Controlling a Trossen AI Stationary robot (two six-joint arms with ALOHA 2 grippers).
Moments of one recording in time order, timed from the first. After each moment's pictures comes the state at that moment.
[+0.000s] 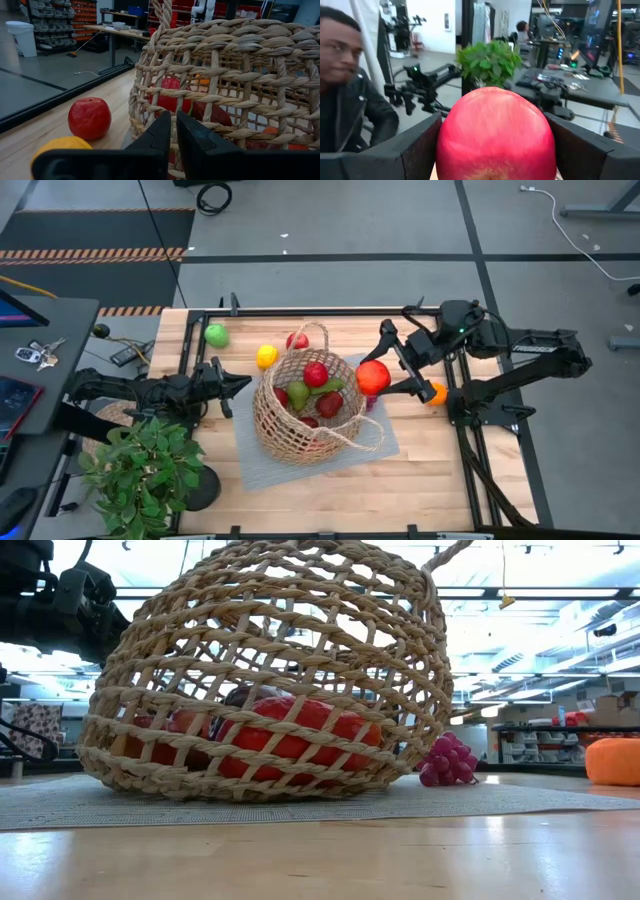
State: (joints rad) left arm -0.14 0.14 0.01 0.08 -0.49 -0.17; right arm -0.02 1.08 1.21 -0.17 -0.48 -0.08
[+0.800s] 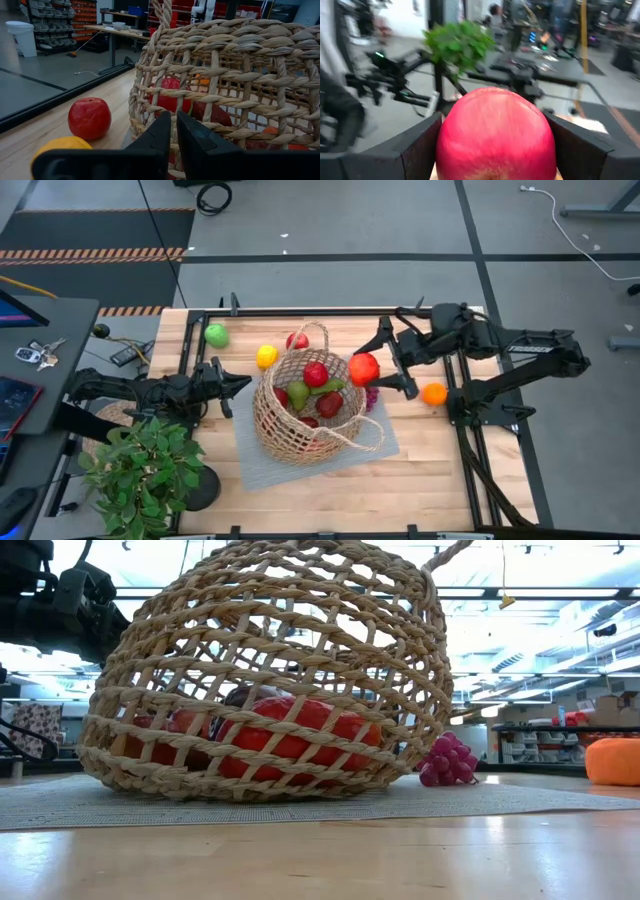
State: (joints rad) left arm -0.14 0.14 0.01 0.08 -0.49 -0.17; right arm -0.02 1.10 1.21 -0.23 -0.30 -0.11
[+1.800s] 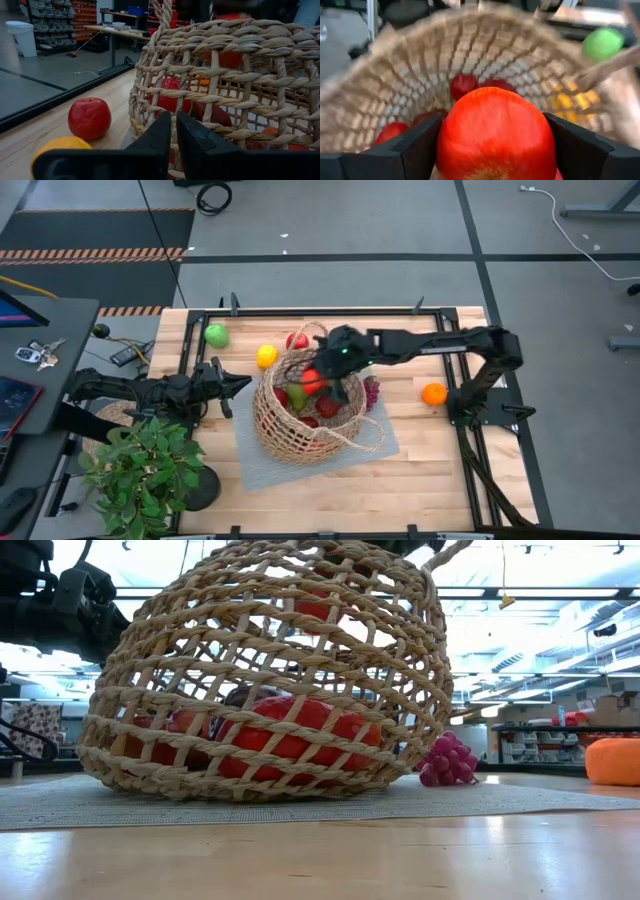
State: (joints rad) left arm -0.14 0.14 0.01 0.08 -0.49 -0.17; right arm -0.09 1.68 1.41 -0.38 -0.23 -0.18
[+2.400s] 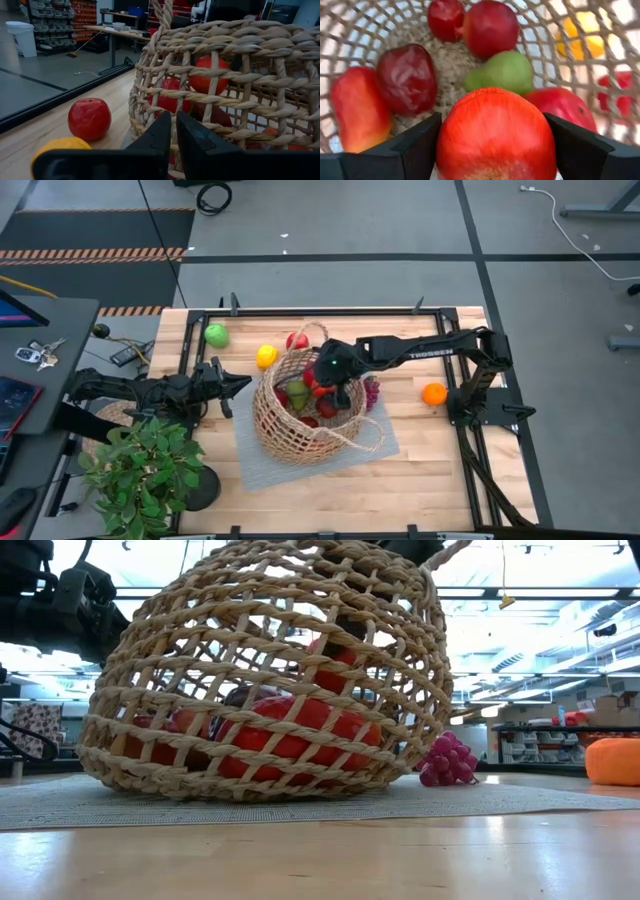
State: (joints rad) left arm -0.14 0.14 0.01 0.08 -0.49 -0.17; right arm -0.08 1.76 1.42 -0.55 -0.09 -0.18
